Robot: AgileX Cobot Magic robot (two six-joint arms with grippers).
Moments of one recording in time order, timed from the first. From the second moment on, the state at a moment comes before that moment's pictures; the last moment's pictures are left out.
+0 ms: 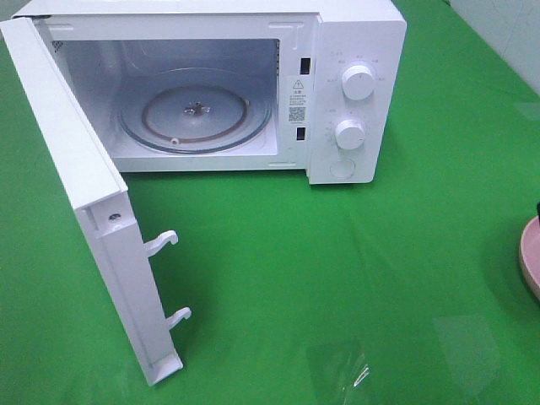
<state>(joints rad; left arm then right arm) 0.03 -0.01 -0.52 0.01 1.04 -0.06 0.21 0.78 -0.61 -0.12 0.75 0.13</state>
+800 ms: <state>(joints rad) 0.03 -0.01 -0.52 0.01 1.04 -0.06 0.15 0.17 -0.60 -0.08 1.03 0.15</state>
